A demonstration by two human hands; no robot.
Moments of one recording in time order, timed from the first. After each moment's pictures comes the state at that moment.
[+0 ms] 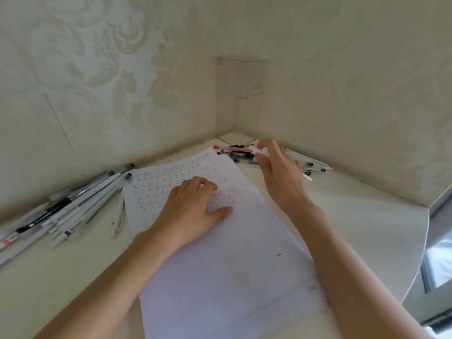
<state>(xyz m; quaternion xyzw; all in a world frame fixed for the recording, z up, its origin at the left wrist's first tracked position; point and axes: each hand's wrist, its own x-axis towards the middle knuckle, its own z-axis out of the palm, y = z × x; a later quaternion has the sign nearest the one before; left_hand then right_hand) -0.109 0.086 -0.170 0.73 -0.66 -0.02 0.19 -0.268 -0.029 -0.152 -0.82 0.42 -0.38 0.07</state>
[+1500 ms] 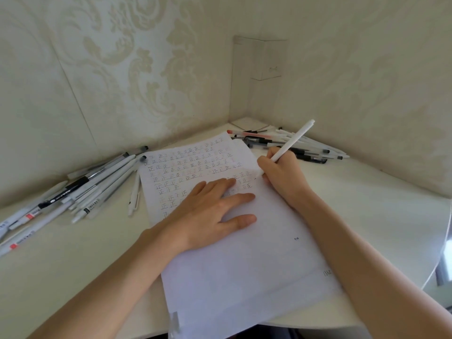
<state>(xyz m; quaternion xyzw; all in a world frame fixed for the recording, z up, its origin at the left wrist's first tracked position) -0.114 0.117 -0.174 0.65 -0.75 -0.09 0.12 -0.251 -0.007 -0.159 -0.70 0.45 -0.38 0.40</state>
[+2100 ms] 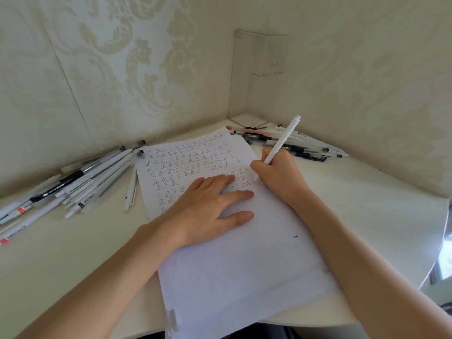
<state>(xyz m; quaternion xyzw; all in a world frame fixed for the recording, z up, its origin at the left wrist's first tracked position) -0.116 0.116 -0.172 0.64 -0.75 -0.09 0.12 -0.249 -0.008 -0.162 -0.76 0.44 -0.33 0.34</state>
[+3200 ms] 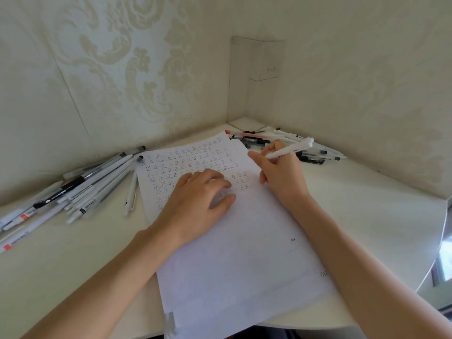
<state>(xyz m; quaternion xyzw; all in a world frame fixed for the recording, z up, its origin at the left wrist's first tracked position) -0.105 0.111 -0.179 0.67 -0.70 0.01 0.26 -0.252 -0.008 -0.162 -0.71 0.43 -0.42 0.37</state>
